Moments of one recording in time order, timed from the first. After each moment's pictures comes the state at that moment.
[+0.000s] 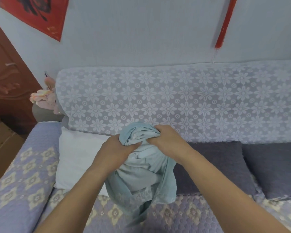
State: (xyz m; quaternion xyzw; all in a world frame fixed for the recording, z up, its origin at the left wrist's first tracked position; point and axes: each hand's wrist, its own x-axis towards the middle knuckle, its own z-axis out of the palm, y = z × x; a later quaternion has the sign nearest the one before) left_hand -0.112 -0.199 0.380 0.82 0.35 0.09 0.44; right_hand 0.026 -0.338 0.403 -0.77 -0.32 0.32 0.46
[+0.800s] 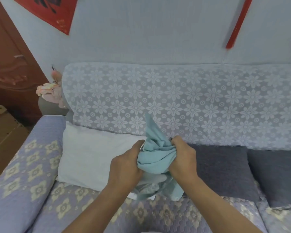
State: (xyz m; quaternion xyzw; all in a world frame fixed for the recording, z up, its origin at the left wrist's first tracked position) left_hand -0.124 -0.237 0.316 0.90 0.24 0.28 0.23; right_hand 0.014 -0.365 0.328 -0.82 -0.35 -0.05 0.45
